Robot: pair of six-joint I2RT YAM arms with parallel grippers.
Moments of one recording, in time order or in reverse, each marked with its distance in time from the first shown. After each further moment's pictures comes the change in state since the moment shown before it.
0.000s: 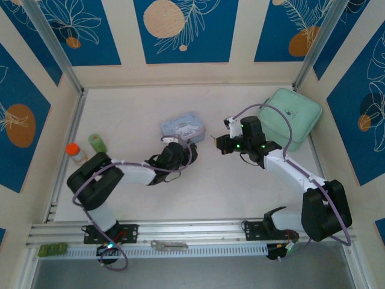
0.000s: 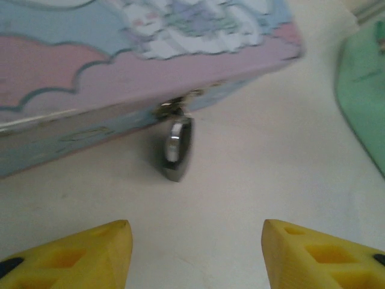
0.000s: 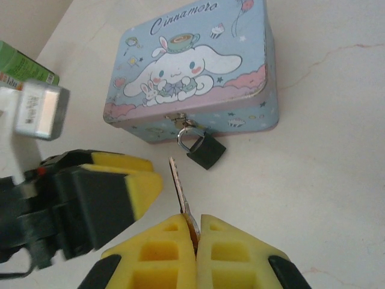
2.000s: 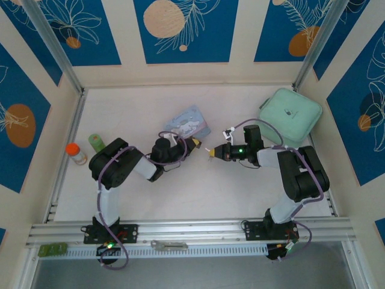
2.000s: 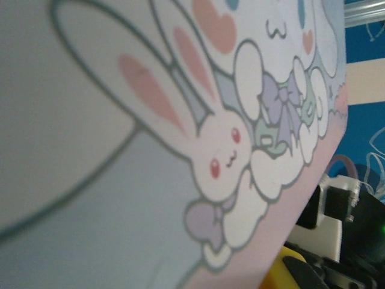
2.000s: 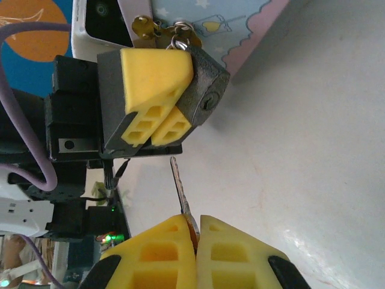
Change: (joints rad) left arm 0.176 0.265 -0.015 0.699 0.502 -0.389; right arm -0.150 0.379 -0.138 0.444 -0.615 0.252
